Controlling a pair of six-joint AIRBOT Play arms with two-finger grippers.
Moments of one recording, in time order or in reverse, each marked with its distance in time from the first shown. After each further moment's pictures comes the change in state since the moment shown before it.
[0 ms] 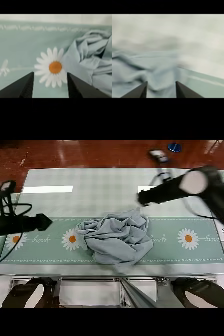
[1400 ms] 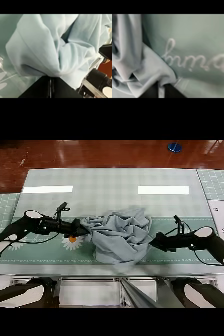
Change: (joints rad) left arm -0.102 -0.637 -0.086 -0.755 0.070 0.384; right arm -0.364 0.048 -0.842 0.716 -0.158 -0.381
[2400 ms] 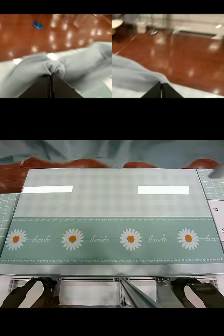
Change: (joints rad) left arm 0.404 0.435 1.167 0.105 -0.256 -0.196; right arm 0.077 0.291 1.528 -0.487 0.294 0.145
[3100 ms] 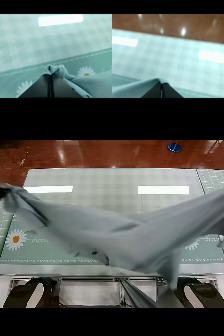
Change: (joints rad) left arm -0.220 0.286 -0.476 0.423 -0.077 -0.083; right arm 0.000 0.145 -0.328 -0.115 0.239 0.055
